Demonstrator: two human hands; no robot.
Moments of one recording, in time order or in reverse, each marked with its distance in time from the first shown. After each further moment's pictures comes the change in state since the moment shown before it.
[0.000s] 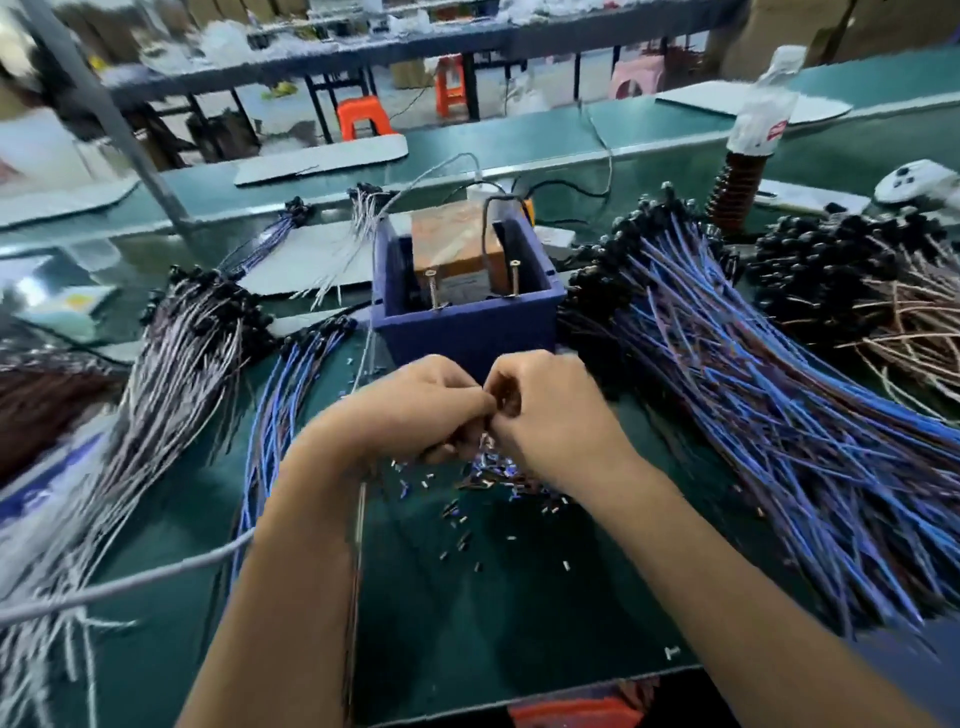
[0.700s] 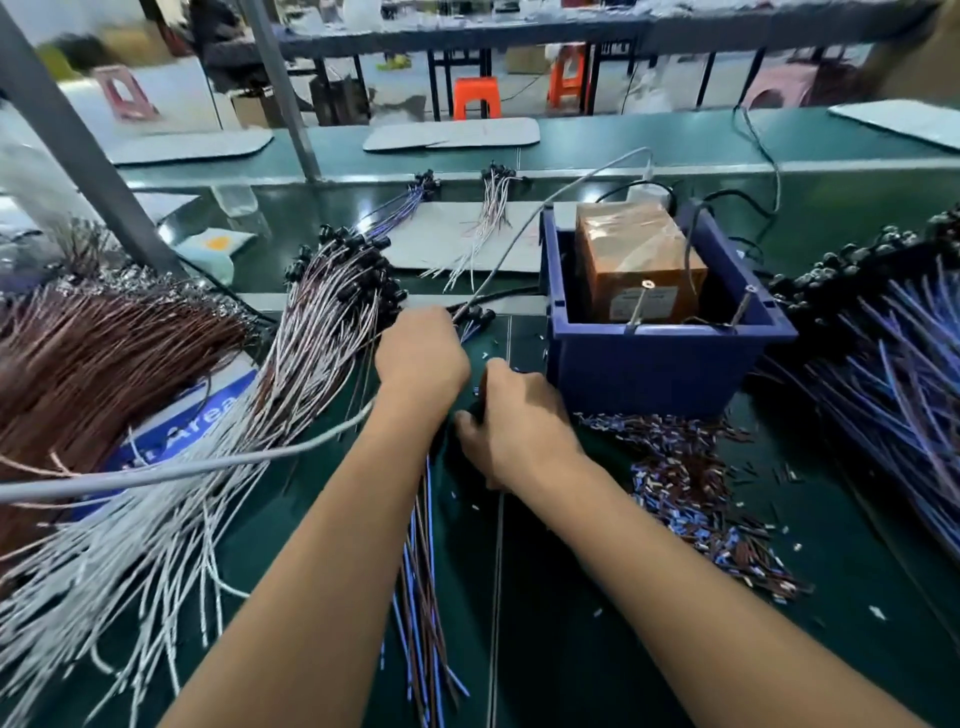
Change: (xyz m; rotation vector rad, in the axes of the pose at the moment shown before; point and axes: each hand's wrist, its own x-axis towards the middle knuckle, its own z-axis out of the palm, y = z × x) left_hand 0.050 -0.109 -0.086 0.508 0.746 -0.367; right_hand 0.071 -0.083 0.135 -0.167 -0.168 0.044
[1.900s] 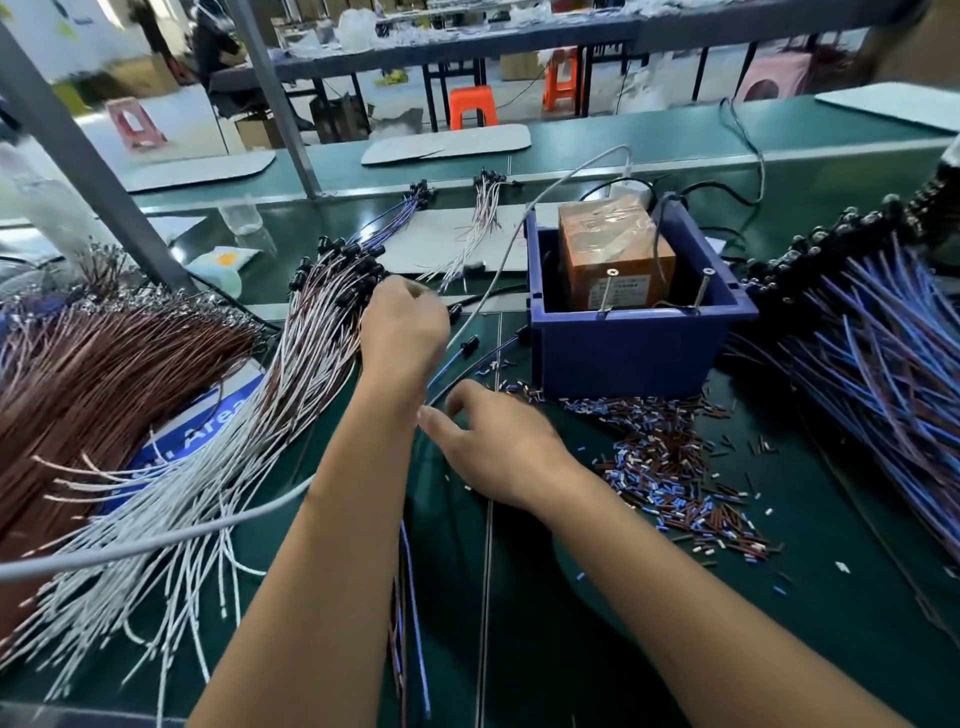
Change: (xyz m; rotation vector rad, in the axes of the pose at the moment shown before) left_hand -0.026 0.010 -0.037 -0.800 0.135 -0.196; right_hand -0.036 -0.002 -0.014 0.174 -0.216 -0.095
